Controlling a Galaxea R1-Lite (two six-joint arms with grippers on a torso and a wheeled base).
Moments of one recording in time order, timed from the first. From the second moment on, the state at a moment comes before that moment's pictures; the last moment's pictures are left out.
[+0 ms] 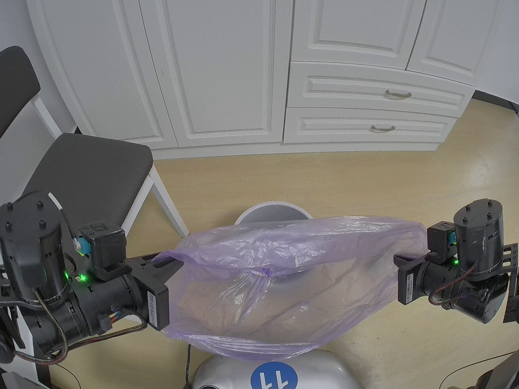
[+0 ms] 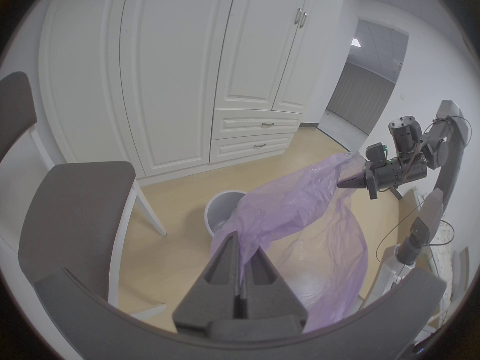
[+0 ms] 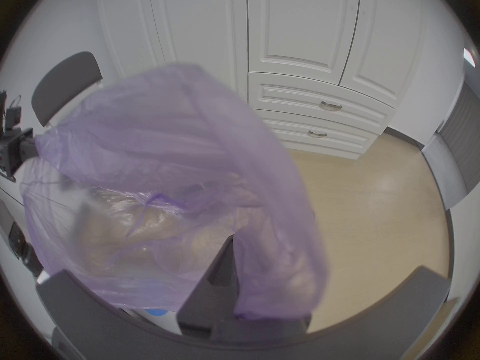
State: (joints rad) left arm -0.82 1.30 -0.56 -0.38 0.26 -0.09; right arm 0.74 1.42 -0.59 -0.29 -0.50 0.18
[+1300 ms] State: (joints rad) left arm -0.50 1.27 -0.52 -0.36 -0.06 0.07; right arm 0.54 1.25 -0.40 -0.30 -0.38 -0.26
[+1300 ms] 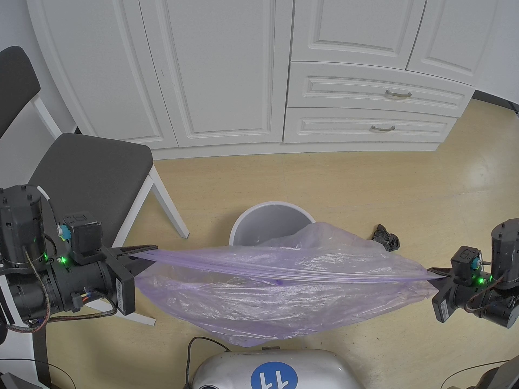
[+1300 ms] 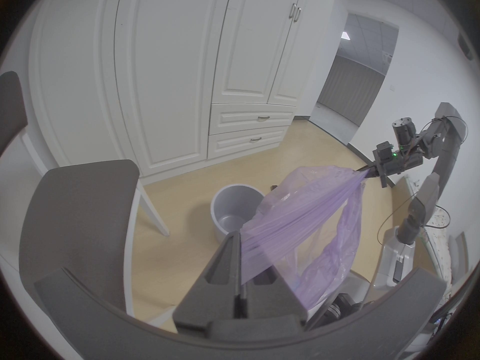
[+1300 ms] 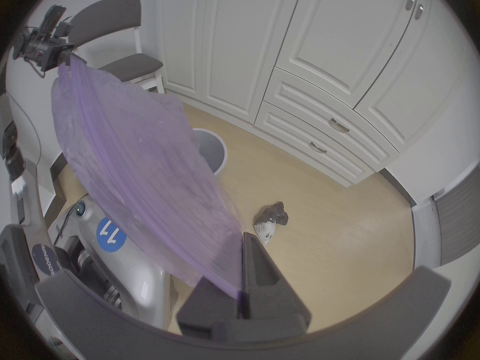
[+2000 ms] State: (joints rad) left arm -0.43 1.28 -0.51 -0.37 -0.40 0.09; right arm 0.29 1.12 -0.37 -0.31 0.08 -0.47
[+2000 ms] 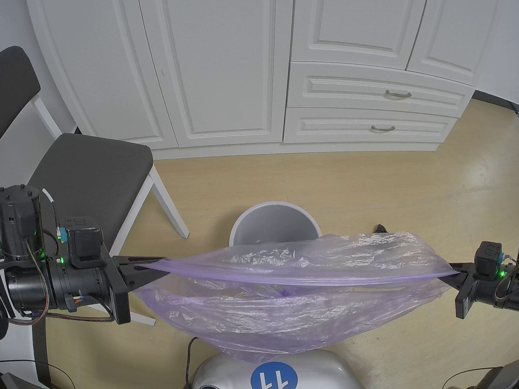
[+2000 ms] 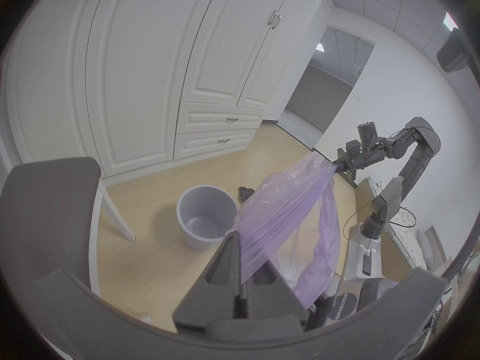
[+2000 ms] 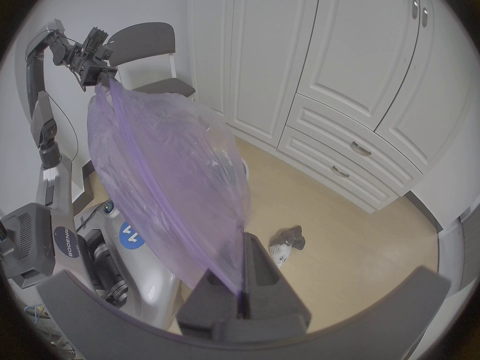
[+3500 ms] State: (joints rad) left arm -0.67 1.75 -0.63 -1.08 -0.21 -0.10; right arm 0.52 1.61 -0.76 -0.50 0.01 0.10
